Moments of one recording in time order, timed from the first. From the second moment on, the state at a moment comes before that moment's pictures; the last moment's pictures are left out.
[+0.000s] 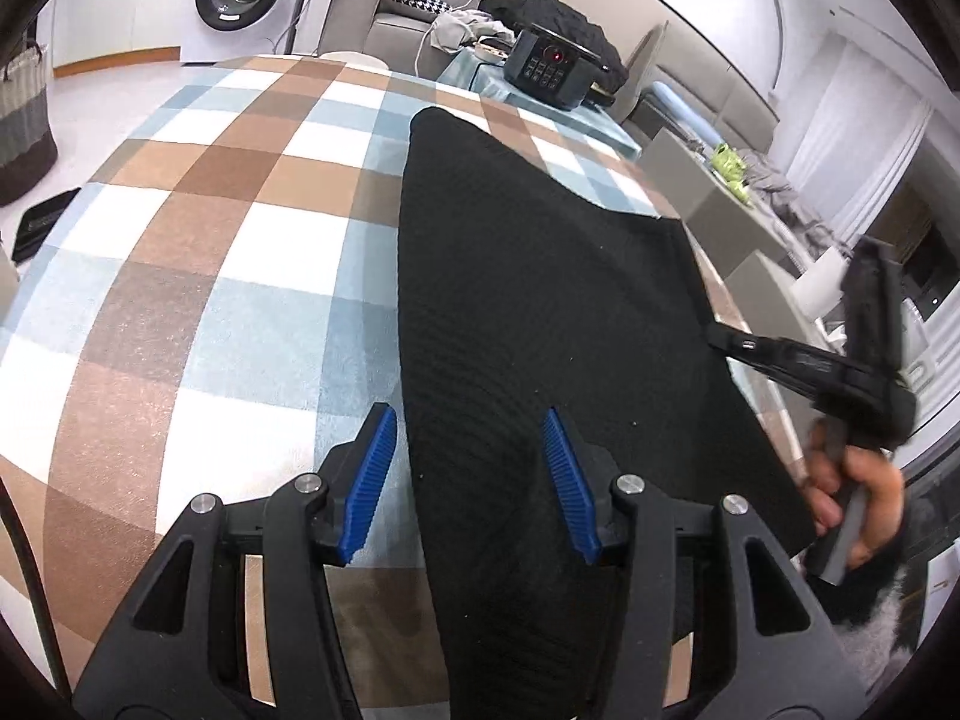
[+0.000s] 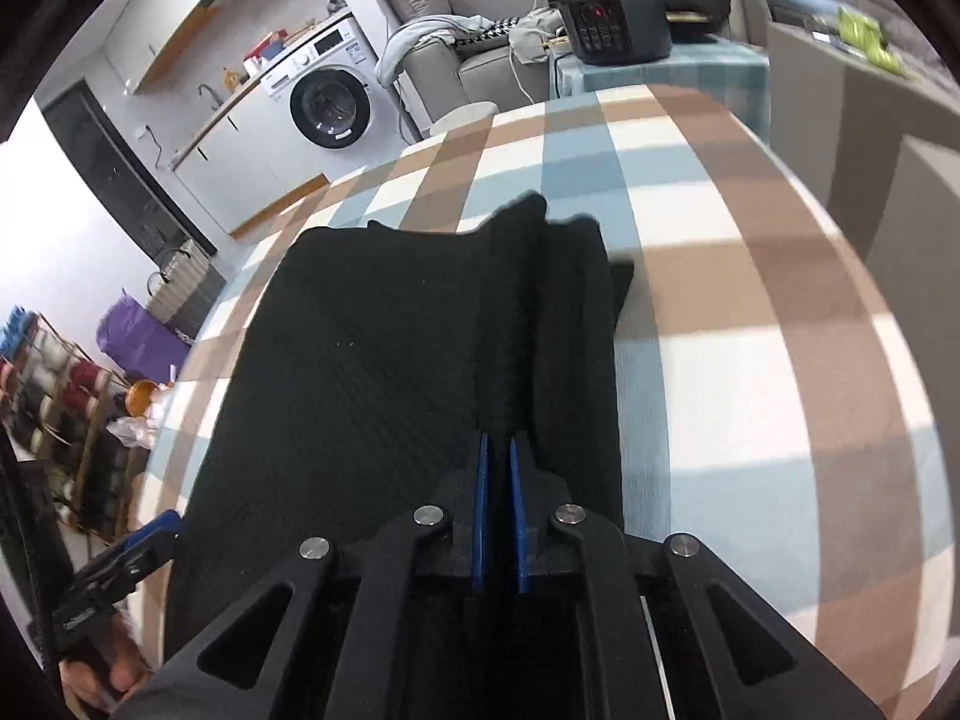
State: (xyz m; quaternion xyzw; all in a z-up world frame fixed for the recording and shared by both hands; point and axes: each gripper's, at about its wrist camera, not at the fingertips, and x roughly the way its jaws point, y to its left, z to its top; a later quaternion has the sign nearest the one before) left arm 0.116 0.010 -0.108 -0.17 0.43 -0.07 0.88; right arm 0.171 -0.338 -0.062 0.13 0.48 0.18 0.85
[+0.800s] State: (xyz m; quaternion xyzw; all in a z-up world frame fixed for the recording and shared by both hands) left arm 0.082 -0.006 -0.110 -0.15 0.42 -0.10 0.89; right arm 0.062 -0.347 -0.064 0.14 0.48 0.21 0.84
